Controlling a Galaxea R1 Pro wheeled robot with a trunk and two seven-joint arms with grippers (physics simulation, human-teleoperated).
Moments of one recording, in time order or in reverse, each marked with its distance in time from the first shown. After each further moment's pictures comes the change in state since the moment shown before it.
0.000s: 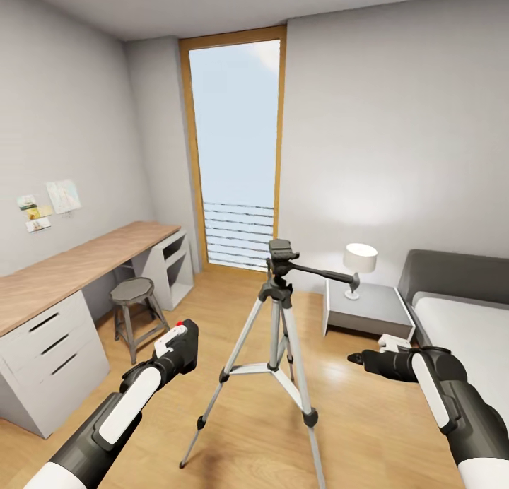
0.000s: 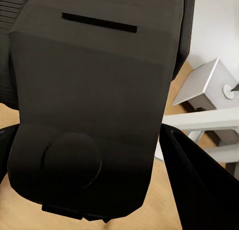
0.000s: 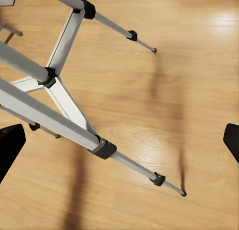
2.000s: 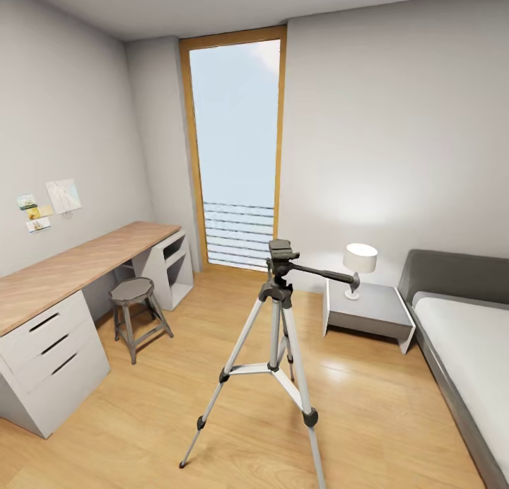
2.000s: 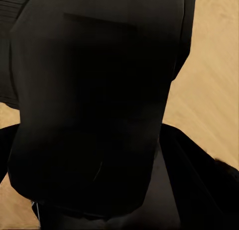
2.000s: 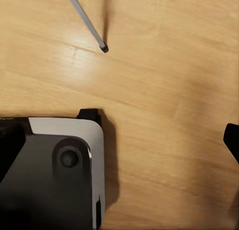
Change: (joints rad) left arm 0.099 -0.137 -0.018 1.174 -0.244 -0.200 -0.419; right arm 0.127 -0.032 0.017 1.244 0.384 -1.010 -0.009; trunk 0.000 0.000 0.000
